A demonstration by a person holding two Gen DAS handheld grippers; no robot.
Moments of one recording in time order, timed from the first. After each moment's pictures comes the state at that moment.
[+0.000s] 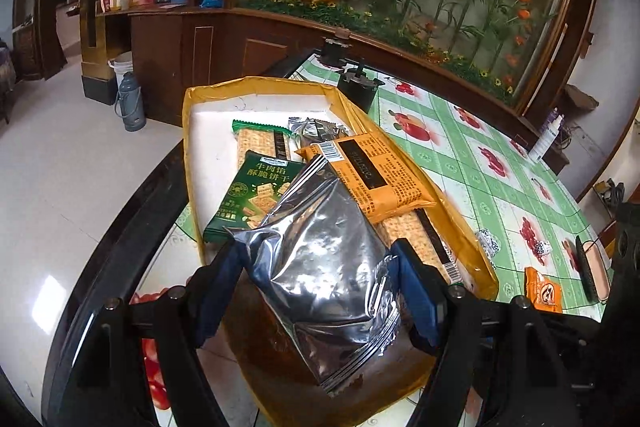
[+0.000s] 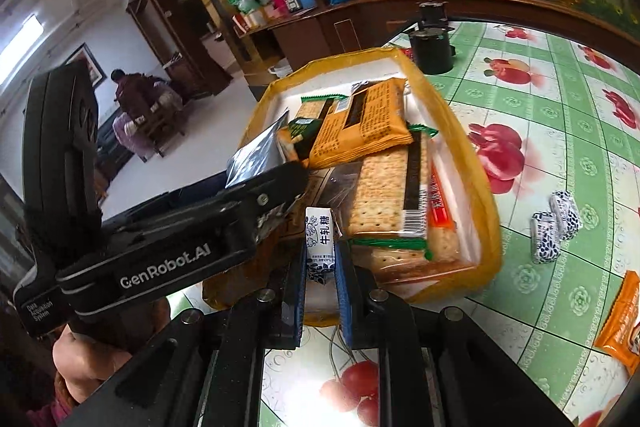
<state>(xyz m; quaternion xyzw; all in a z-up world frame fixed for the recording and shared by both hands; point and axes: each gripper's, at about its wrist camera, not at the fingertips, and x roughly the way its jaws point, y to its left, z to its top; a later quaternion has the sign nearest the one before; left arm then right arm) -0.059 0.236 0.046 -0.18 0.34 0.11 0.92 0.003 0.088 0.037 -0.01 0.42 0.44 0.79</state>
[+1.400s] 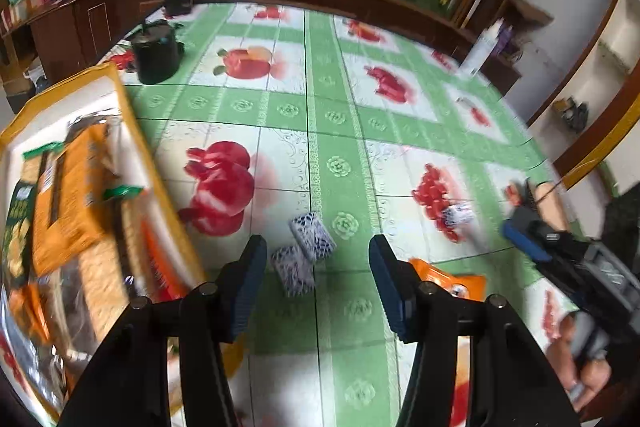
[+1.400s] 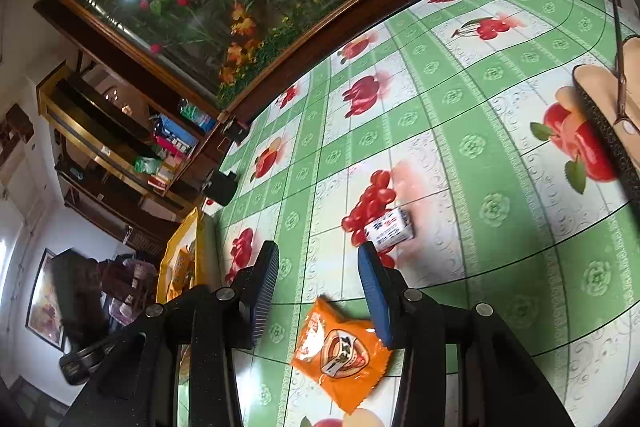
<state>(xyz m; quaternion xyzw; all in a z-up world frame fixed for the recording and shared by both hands) 0.077 0.072 0.053 -0.12 0.47 -0.02 0.88 0.111 -0.199 0.038 0.28 0.40 0.25 0.83</state>
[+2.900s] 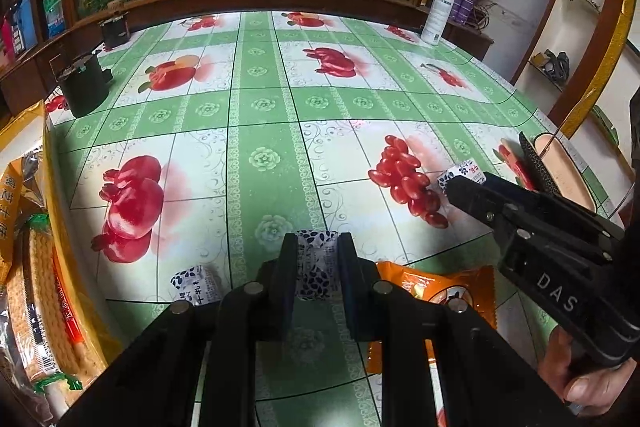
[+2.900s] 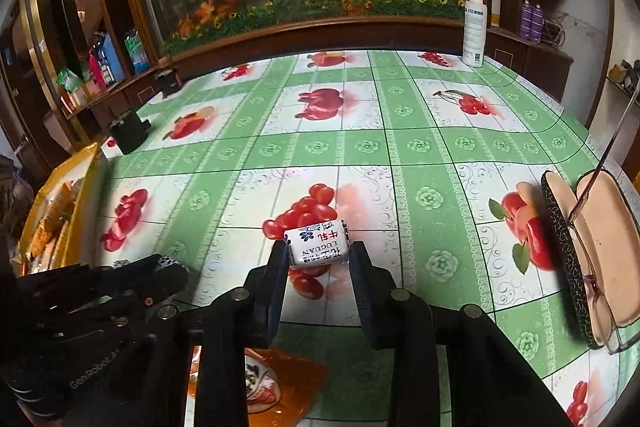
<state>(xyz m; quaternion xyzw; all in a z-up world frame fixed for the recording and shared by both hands) 0.084 0.013 0.018 -0.05 0.43 -0.07 0.90 0.111 -0.147 0.030 0.02 0.38 0.14 0.91</state>
